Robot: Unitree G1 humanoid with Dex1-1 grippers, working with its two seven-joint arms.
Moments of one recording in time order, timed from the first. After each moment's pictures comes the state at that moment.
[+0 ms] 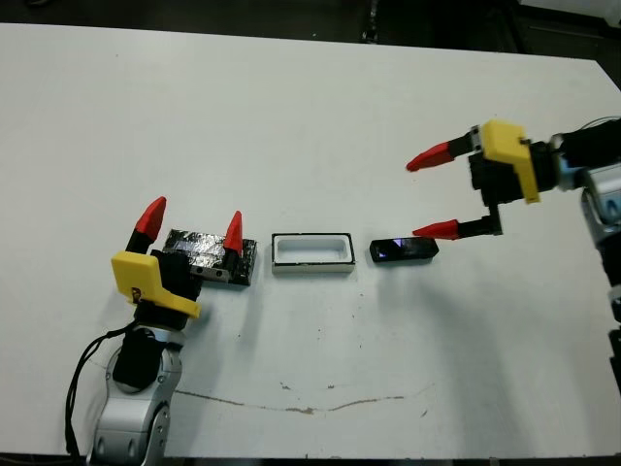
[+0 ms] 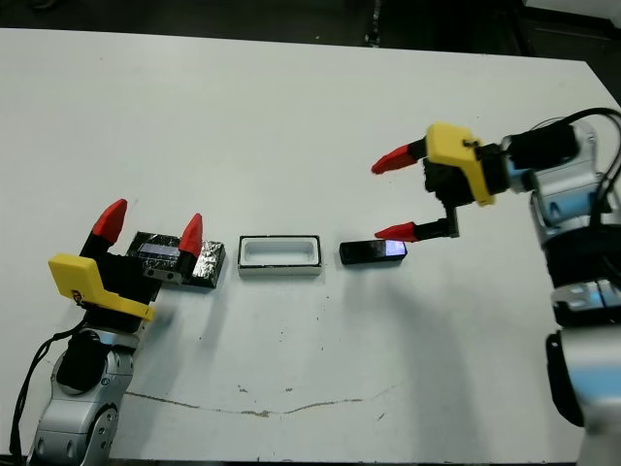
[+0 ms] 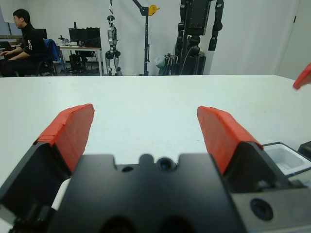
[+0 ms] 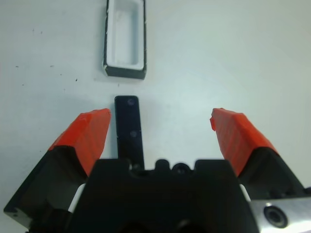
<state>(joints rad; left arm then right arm) 0.11 0.13 -0.01 -0.29 -0.13 -0.09 -0.13 -0.93 -0.69 0.29 0.71 0.03 -0.14 1.51</state>
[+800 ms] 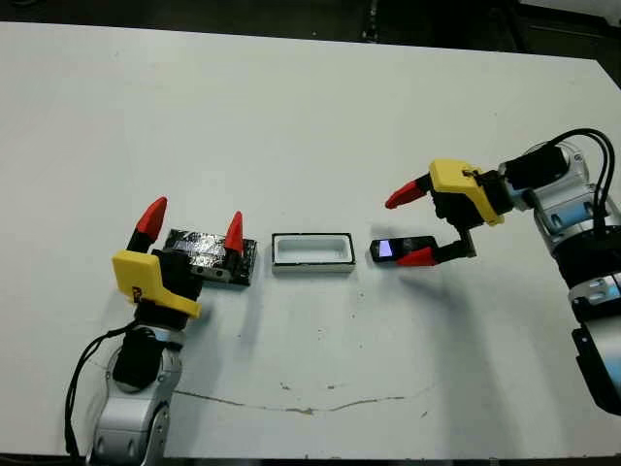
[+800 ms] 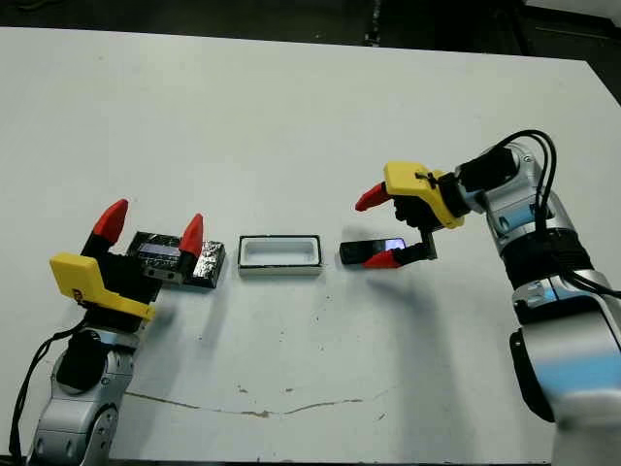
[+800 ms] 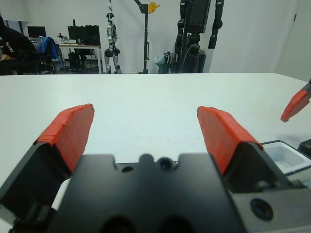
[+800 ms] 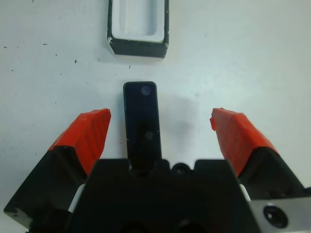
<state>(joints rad) 0.11 0.13 -0.01 -0.30 -0.13 -0.08 -0.14 -0.92 -0.61 0.35 0.78 -0.10 -0.12 1.49</state>
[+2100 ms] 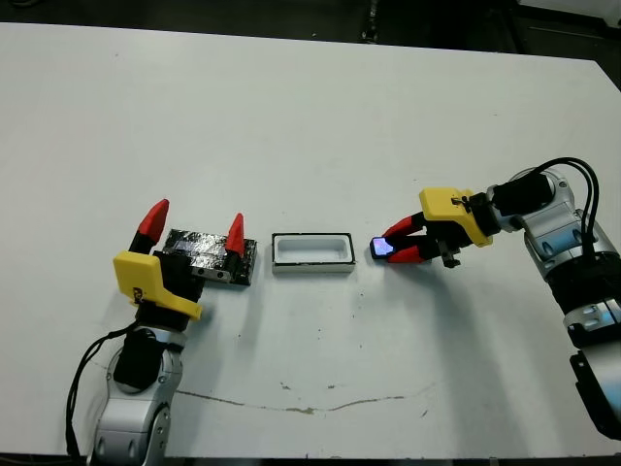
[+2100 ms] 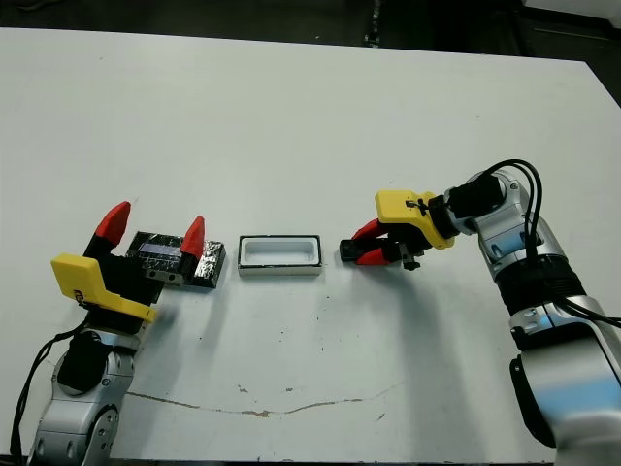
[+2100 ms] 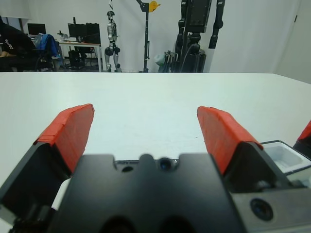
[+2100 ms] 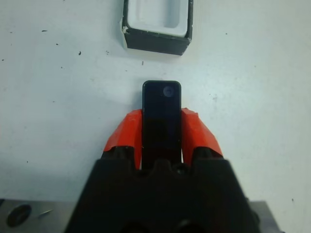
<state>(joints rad) 0.11 0.12 -0.01 -0.30 -0.13 -0.07 -0.13 -0.82 -0.61 0.36 0.68 -0.11 -0.17 1.41</state>
